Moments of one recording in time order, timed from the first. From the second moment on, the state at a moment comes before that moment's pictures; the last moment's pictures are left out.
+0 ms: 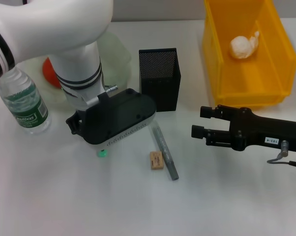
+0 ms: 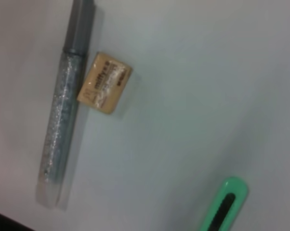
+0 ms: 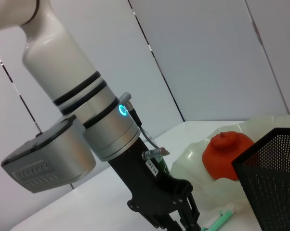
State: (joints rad) left arm -0.95 -2.08 1.83 0.95 2.71 1.42 -1.19; right arm 0.52 2.05 -0.60 -0.35 -1.98 -1.59 1.25
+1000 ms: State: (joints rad) left arm -0.95 -2.08 1.83 0.92 2.68 1.39 -1.14; right arm 0.51 2.05 -0.59 -0.34 -1.97 -1.59 1.25
